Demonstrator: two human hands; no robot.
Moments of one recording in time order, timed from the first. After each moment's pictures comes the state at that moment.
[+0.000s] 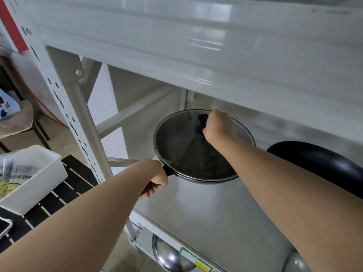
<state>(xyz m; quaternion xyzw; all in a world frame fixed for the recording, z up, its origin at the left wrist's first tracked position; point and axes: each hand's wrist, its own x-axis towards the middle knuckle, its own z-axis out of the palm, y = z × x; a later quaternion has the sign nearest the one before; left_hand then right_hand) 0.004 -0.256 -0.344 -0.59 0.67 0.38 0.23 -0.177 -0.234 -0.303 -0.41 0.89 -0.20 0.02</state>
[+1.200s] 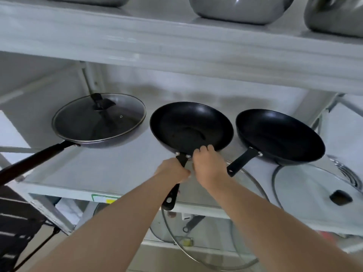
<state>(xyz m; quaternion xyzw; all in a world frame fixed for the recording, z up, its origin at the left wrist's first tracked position) -0.136 0.066 -0.341 -0.40 0.82 0.39 0.09 -0.204 0.152 -0.340 -0.43 0.90 0.03 -0.10</state>
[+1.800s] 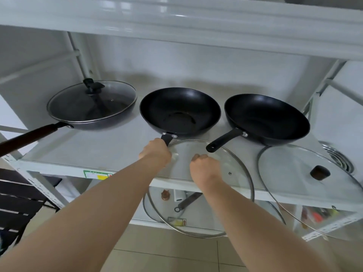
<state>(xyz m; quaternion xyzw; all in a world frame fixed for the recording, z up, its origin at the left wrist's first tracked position) -0.130 0.095 -0.355 -0.45 0.86 0.26 0.00 -0.185 0.213 -0.387 -0.38 0.92 0.08 0.03</state>
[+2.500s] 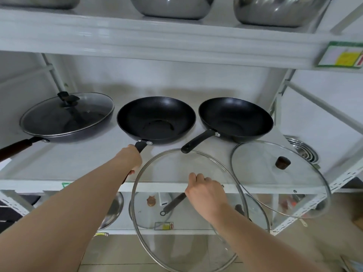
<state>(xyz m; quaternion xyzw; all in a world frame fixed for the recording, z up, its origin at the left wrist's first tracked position) -0.126 0.083 -0.352 -0.44 0.86 0.23 0.07 -0.166 0.314 -0.404 -0.44 0.86 0.03 -0.27</state>
